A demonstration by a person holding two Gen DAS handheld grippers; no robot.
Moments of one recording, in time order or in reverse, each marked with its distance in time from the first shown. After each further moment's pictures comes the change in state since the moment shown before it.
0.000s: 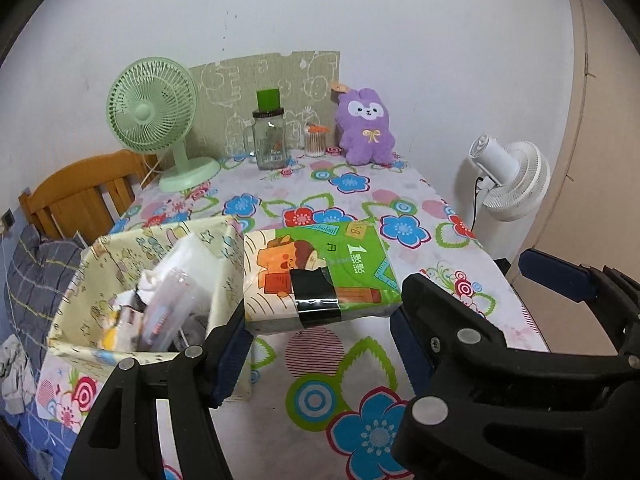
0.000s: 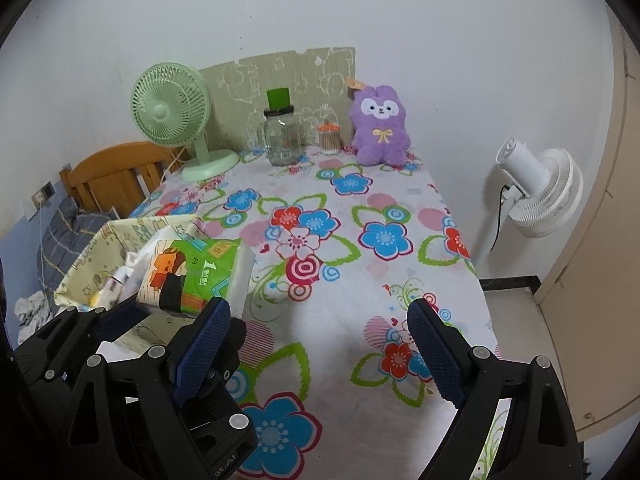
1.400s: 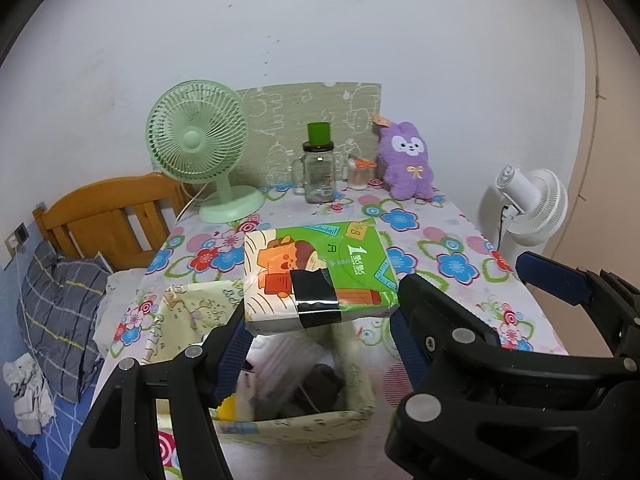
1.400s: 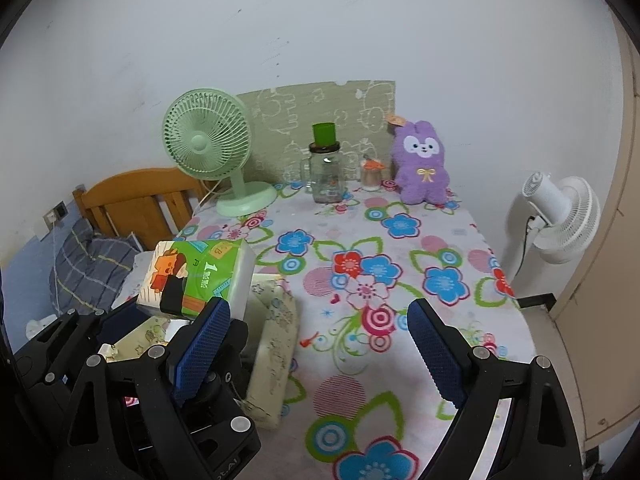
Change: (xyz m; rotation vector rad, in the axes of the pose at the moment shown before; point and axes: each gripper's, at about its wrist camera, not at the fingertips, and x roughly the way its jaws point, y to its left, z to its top) left arm -0.019 0.099 0.036 -0.007 -0.062 0.036; right arm 0.001 0.093 0.049 0.005 -0.071 0.033
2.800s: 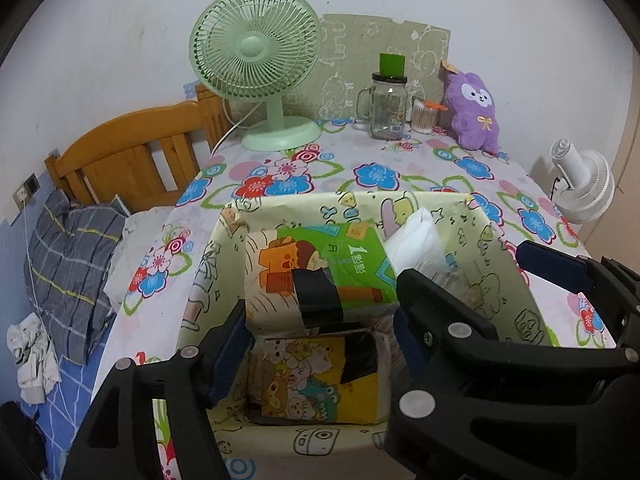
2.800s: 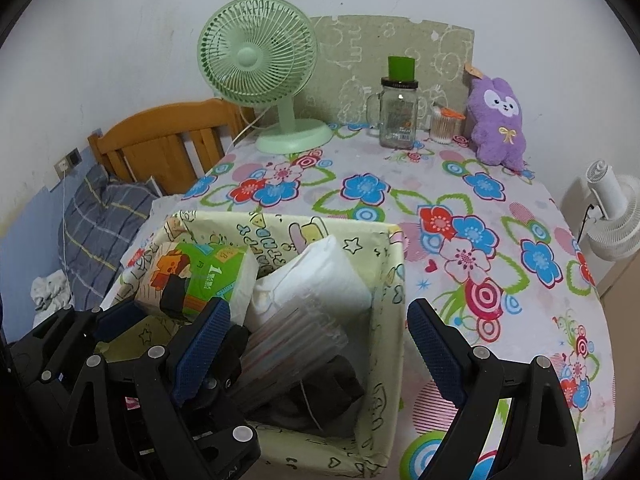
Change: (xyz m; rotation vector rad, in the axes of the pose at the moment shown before) left arm 0.069 0.089 -0.044 -0.071 0.174 0.069; right arm 0.103 0.083 -0.027 -0.084 0.171 0.082
